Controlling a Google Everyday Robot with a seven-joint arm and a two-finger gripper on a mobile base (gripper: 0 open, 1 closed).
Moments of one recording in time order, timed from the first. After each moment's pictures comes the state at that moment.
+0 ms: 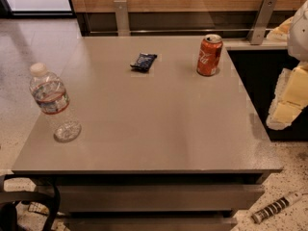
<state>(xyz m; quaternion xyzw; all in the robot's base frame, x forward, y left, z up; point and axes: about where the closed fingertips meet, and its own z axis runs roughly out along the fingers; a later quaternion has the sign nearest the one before) 0.438 -0.214 0.986 -0.60 0.78 -0.05 0.17</state>
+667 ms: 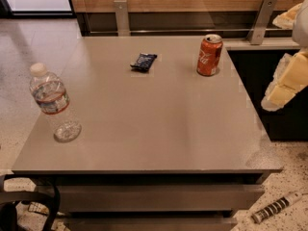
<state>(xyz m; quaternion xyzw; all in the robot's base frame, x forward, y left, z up) 0.469 -0.225 0.997 -0.57 0.78 -0.05 0.24</state>
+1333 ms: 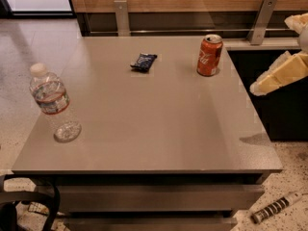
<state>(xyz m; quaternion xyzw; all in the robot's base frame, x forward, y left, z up) 0.522 -0.249 0.982 -0.48 0.78 0.01 0.40</state>
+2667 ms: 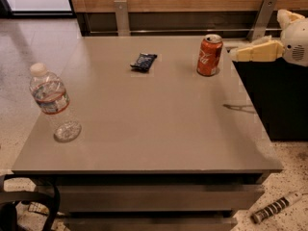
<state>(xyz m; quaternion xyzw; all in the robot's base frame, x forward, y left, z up) 0.623 -0.255 0.987 -0.32 0.70 0.12 0.62</state>
